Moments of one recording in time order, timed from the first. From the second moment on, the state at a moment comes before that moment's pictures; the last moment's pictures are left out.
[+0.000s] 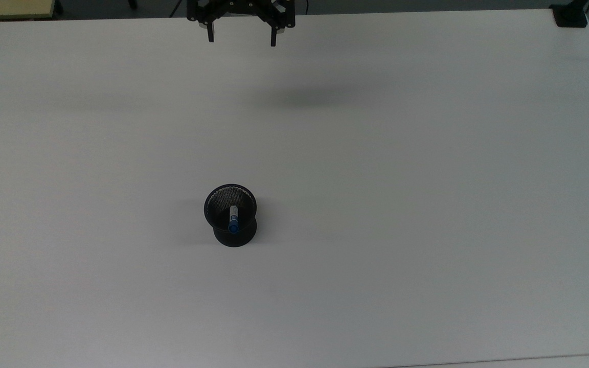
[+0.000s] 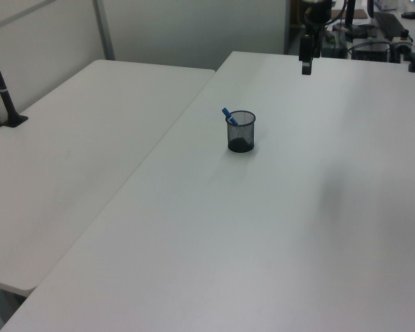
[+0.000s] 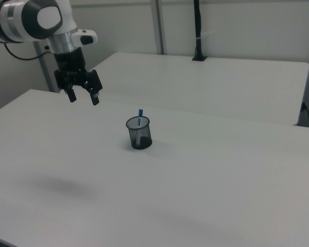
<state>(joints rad) 0.11 0.02 -0.02 -1.65 -0.08 1.66 0.09</state>
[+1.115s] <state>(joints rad) 0.12 0.02 -0.02 -1.66 -0.07 1.66 0.08</state>
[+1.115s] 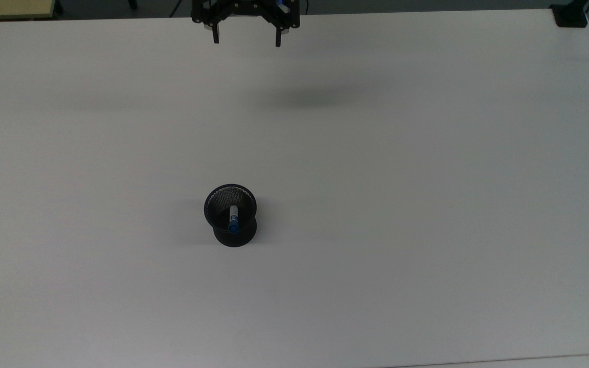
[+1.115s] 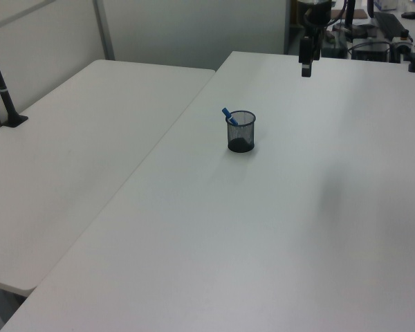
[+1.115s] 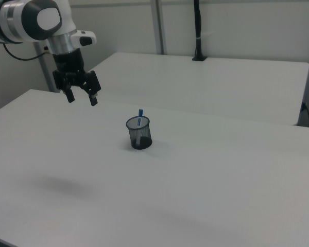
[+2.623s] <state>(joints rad) 0.06 0.32 -0.03 -1.66 -0.09 2.39 0.08</state>
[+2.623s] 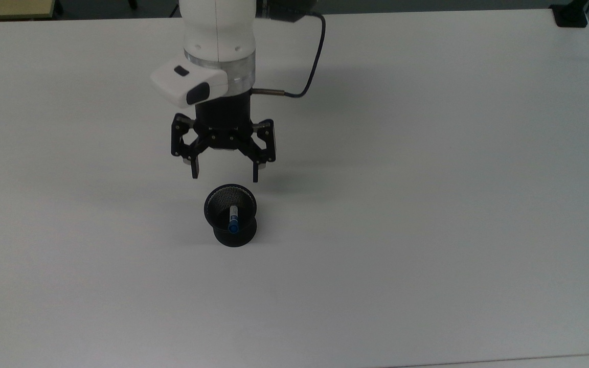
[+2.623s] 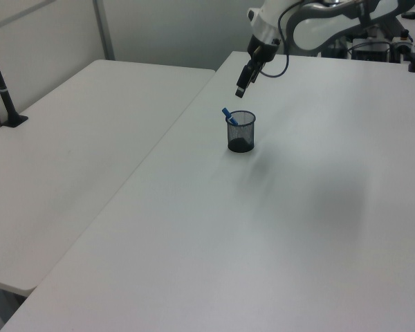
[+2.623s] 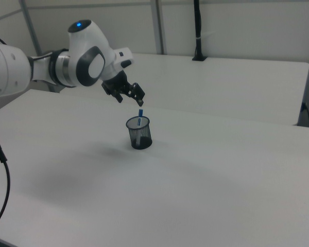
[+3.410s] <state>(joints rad) 0.05 0.49 -0.04 -1.65 -0.22 2.71 0.21</state>
